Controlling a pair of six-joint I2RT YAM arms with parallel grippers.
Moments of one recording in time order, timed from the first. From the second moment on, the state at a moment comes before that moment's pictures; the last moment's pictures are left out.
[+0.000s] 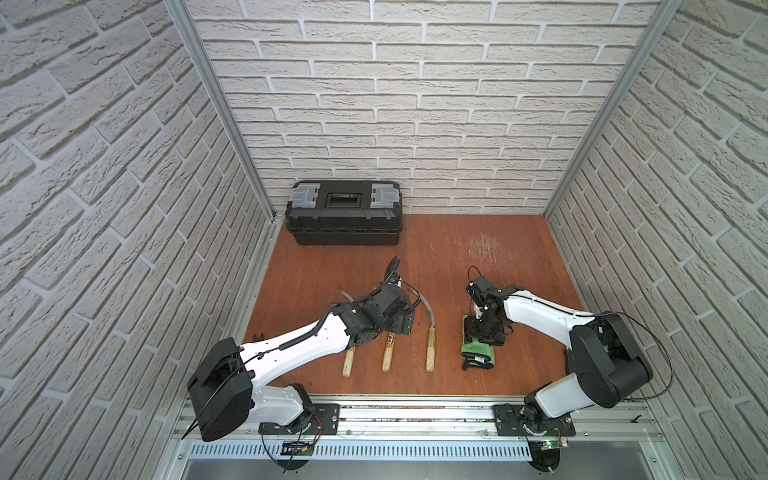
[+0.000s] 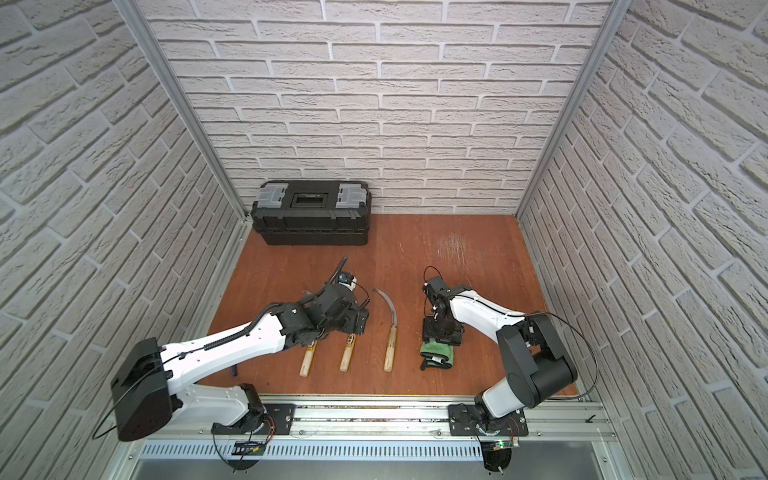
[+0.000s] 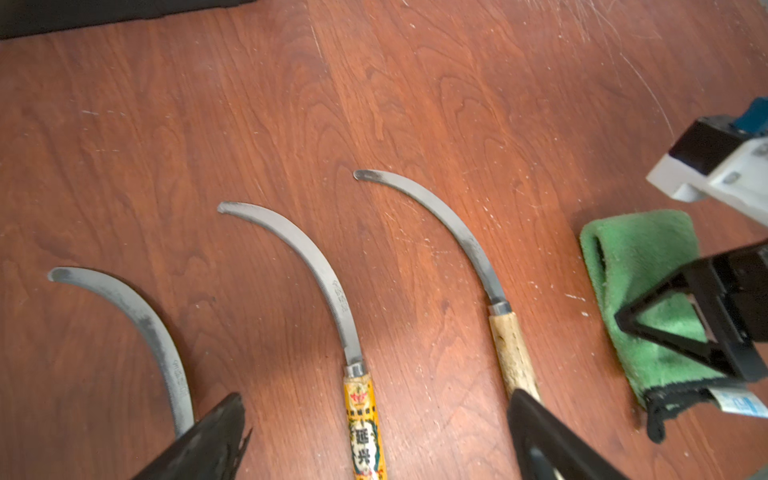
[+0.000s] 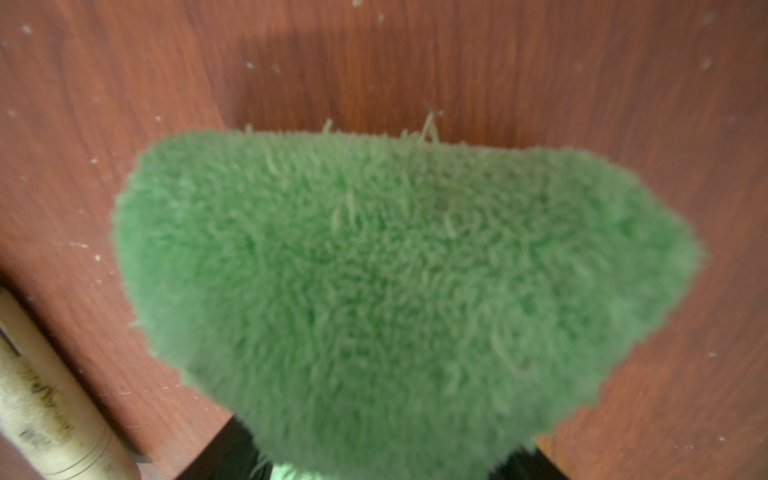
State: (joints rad) left arm -0.95 1.31 0.89 -0.49 -0.27 -0.54; right arm 0.38 1.53 0.82 -0.88 -0.08 0.54
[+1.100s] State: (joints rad) left arm -1.12 1.70 1.10 -0.55 0.01 -0.59; right arm 0.11 1.54 0.91 -0.88 -0.14 0.38
